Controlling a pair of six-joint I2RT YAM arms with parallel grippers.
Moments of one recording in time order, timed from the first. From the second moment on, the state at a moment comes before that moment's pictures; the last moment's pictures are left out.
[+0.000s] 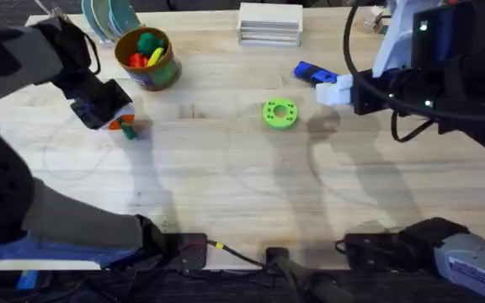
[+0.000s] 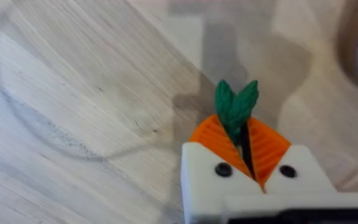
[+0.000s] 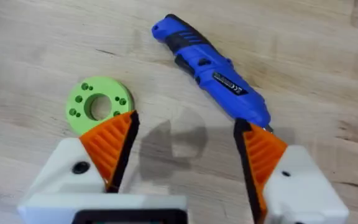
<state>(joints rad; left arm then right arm) 0.36 1.68 1.06 -0.76 -0.08 -0.41 0.31 1.10 0.77 -0.46 0.07 0.08</state>
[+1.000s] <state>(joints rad) 0.31 1.51 1.23 -0.42 0.29 -0.41 0.31 1.10 0.77 -0.47 0.07 0.08</state>
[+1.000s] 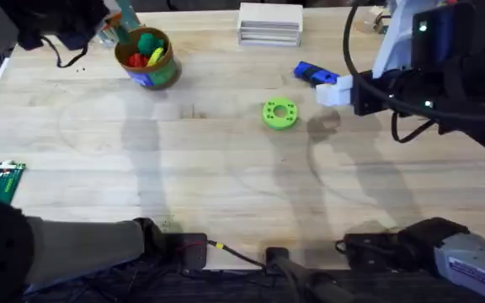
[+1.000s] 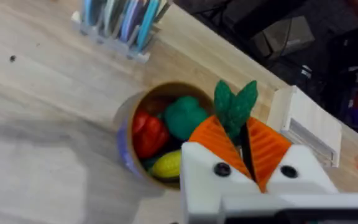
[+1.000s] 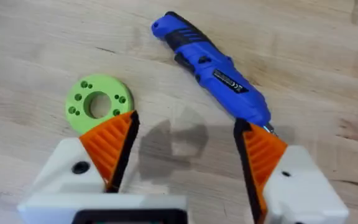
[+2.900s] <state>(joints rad) 0.06 1.03 1.27 -0.99 0.39 0.14 0.31 0.83 0.77 -0.47 0.08 0.07</state>
